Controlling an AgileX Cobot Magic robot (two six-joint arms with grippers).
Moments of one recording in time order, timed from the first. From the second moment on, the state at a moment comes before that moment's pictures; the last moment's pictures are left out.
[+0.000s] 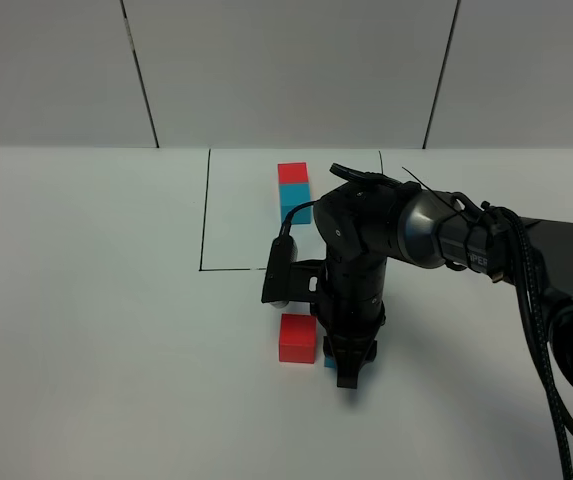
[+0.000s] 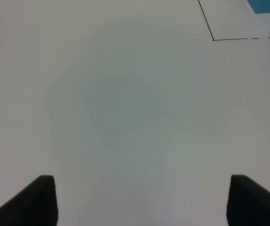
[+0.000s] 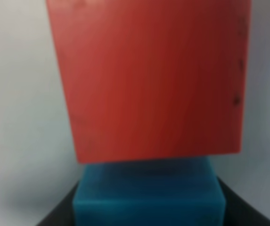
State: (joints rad) left arm 0.01 -0.01 -0.51 -0.10 1.06 0.05; right arm 0.60 2.27 -1.63 -0.04 1.00 -0.78
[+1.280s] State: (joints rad) left arm 0.01 -0.01 -0.51 -0.10 1.06 0.05; right arm 0.60 2.27 -1.63 -0.02 0.96 -0.78
